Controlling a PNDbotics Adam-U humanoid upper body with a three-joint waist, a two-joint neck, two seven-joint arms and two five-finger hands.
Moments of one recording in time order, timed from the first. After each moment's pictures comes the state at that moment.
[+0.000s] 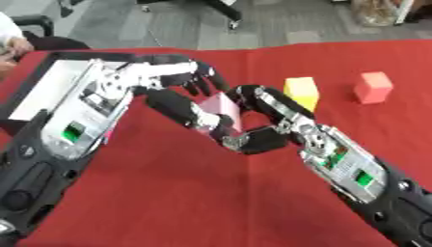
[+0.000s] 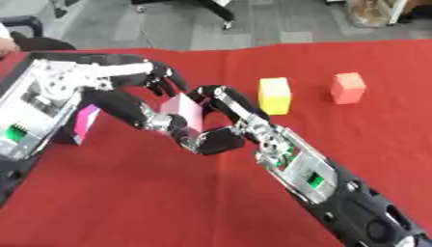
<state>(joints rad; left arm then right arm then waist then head) -0.81 0.33 -0.49 -1.65 -0.32 0.46 -0.76 -0.53 -0.40 0.59 -1.76 -0.03 0.28 -0.03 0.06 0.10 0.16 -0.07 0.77</state>
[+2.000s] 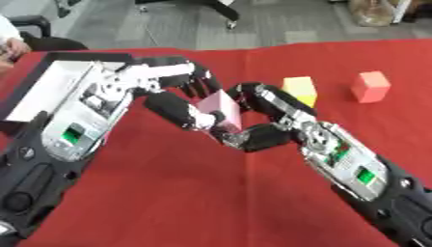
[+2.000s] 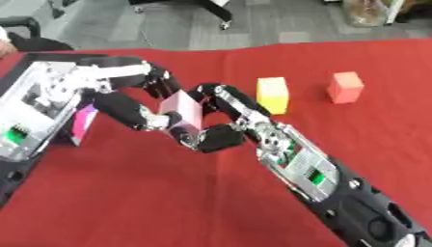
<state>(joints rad) -0.81 0.33 -0.50 -1.64 -0.34 0.48 -0.74 -0.53 -0.40 0.58 -1.77 -0.08 0.30 -0.02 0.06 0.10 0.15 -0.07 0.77</state>
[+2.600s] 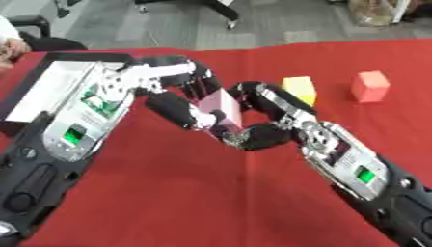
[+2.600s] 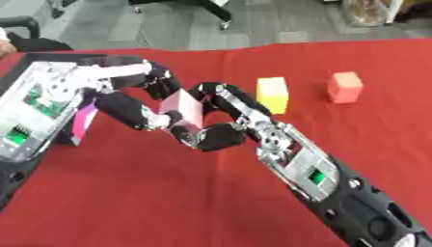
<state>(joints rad) -0.81 0.32 -0.50 -1.65 -0.37 0.48 -0.73 -0.53 -0.40 0.57 -1.77 -0.08 0.29 -0.03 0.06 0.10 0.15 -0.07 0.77</state>
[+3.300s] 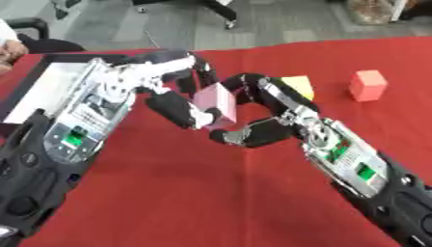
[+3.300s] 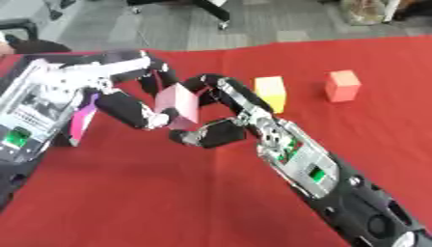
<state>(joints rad) -0.82 0.33 -0.50 -1.69 -0.57 0.48 -0.73 -0.53 -0.40 0.56 -1.77 -0.04 0.26 -0.06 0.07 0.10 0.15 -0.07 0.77</state>
